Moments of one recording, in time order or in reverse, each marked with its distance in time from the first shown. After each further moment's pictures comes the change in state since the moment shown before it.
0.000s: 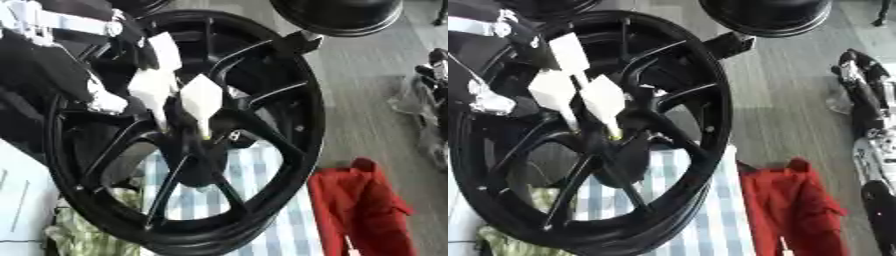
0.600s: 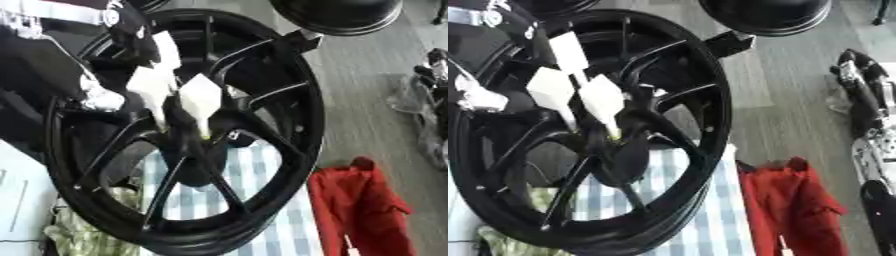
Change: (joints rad) left arm 0.005 0.002 0.024 -0.035 0.010 0.016 0.000; right arm 0.000 0.000 0.003 0.001 0.001 0.001 0.001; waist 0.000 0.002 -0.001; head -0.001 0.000
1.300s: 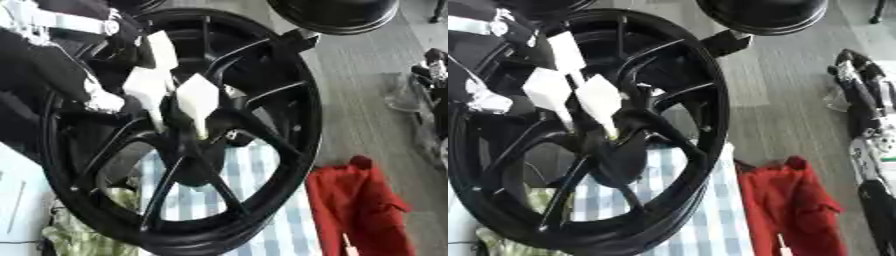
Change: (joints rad) left arm -0.001 -0.011 -0.023 0.064 -0.021 -0.015 0.000; right arm -0.006 0.000 0.002 0.003 0.000 0.002 0.002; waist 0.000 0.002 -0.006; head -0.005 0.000
